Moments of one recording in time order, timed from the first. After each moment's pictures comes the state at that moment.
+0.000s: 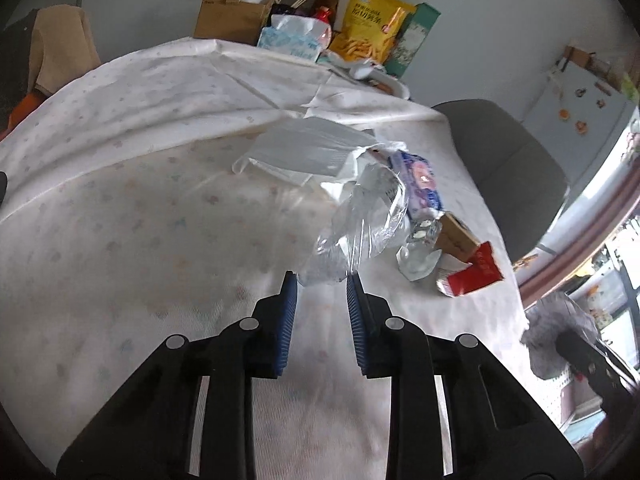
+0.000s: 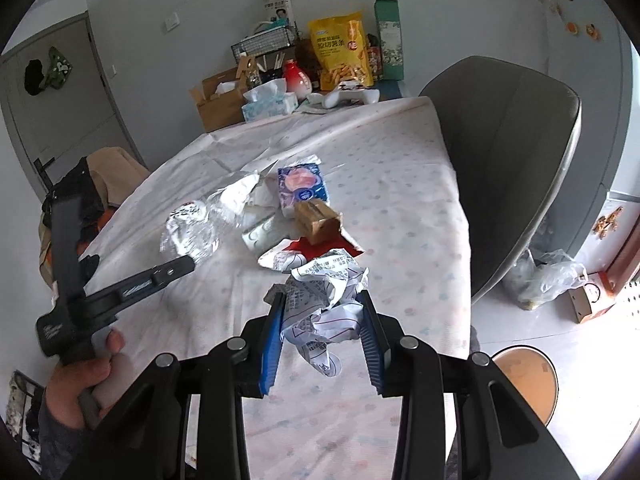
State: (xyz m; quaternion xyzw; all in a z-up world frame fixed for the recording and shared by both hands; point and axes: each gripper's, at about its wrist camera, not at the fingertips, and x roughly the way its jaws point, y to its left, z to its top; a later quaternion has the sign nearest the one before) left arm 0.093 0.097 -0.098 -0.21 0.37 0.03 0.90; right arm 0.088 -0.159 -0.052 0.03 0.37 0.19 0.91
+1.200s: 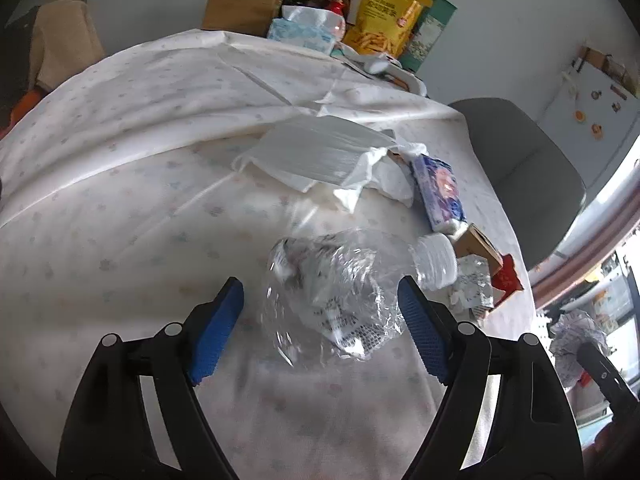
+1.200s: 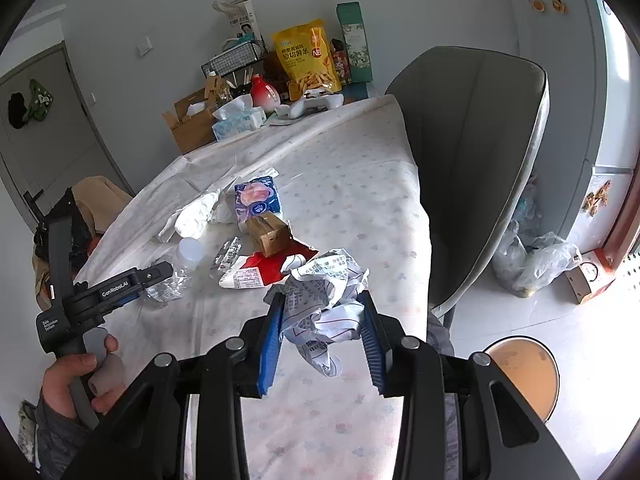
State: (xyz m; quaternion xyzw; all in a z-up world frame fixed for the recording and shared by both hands) left arm 0.121 0.102 -0.107 -0.21 0.40 0.04 0.89; right arm 0.099 -0.198 -0.065 0.07 0.37 0.16 0.91
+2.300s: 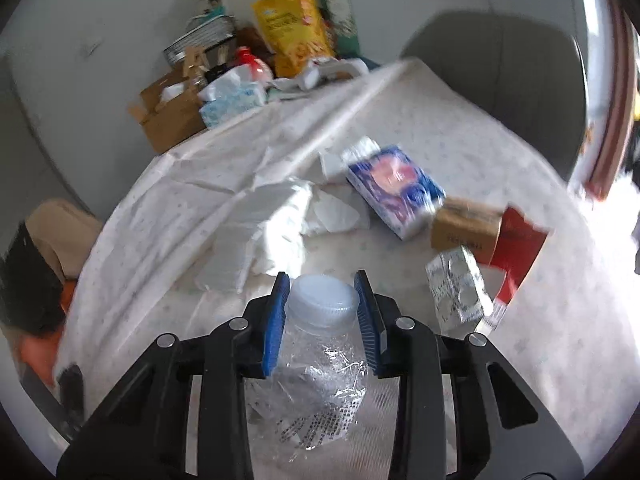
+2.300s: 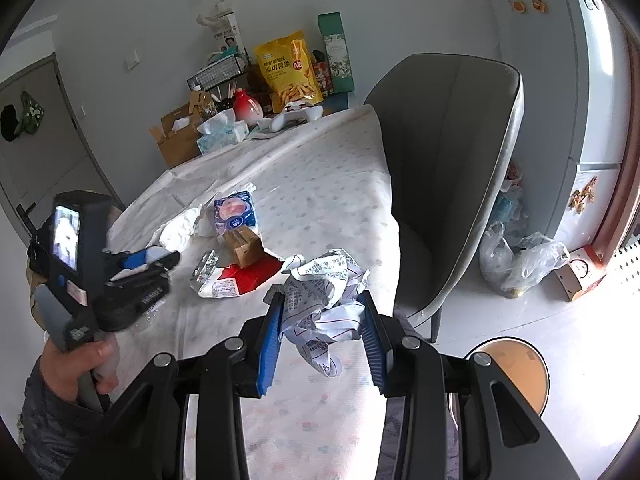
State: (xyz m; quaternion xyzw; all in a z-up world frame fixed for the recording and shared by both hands) left arm 0.154 0.019 -0.067 0.10 0.38 0.07 0.92; right arm 0.097 -0.225 -0.060 0.08 0.35 0.14 0.92
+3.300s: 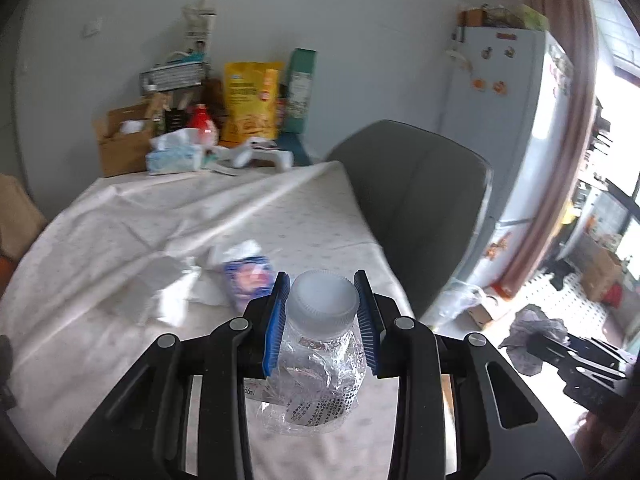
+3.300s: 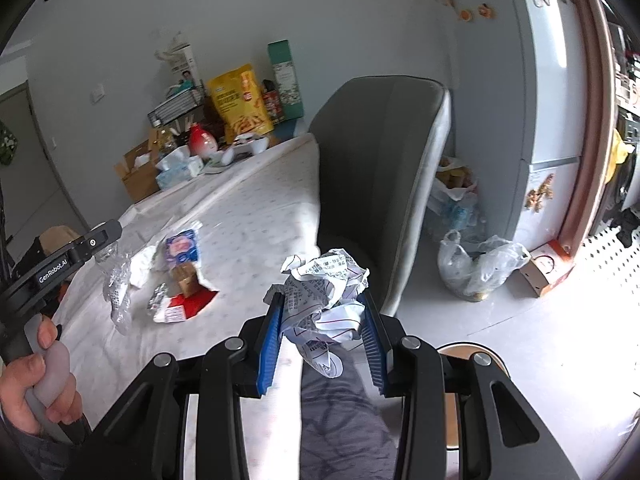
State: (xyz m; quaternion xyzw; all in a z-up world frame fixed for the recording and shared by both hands) left arm 0.125 -0.055 0.008 -0.04 0.28 -0.05 0.96; right arm 0.085 -0.301 -0.039 0.10 0.33 0.06 0.94
